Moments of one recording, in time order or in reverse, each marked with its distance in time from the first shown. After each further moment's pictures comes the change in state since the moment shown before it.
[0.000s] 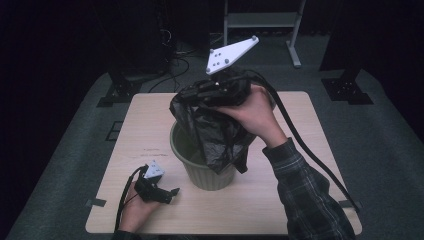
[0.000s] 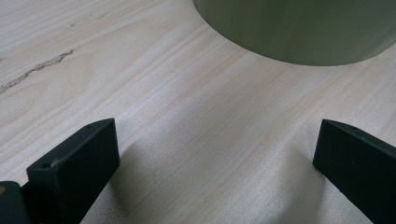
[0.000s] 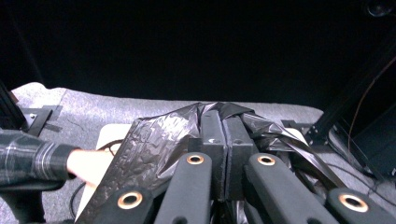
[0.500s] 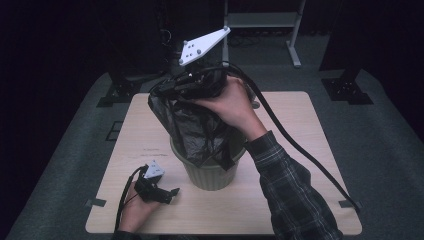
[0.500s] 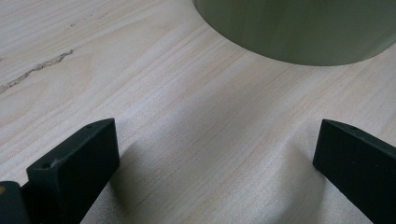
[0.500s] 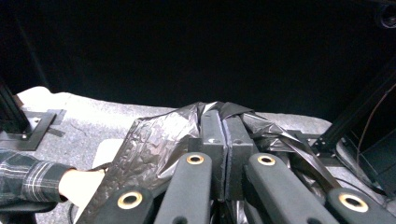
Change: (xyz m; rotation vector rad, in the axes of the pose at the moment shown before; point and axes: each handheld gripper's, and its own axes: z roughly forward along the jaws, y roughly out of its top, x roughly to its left) left arm 0.000 0.000 0.000 0.002 -0.003 0.001; right arm -0.008 0.027 0.034 -0.010 0.032 -0.015
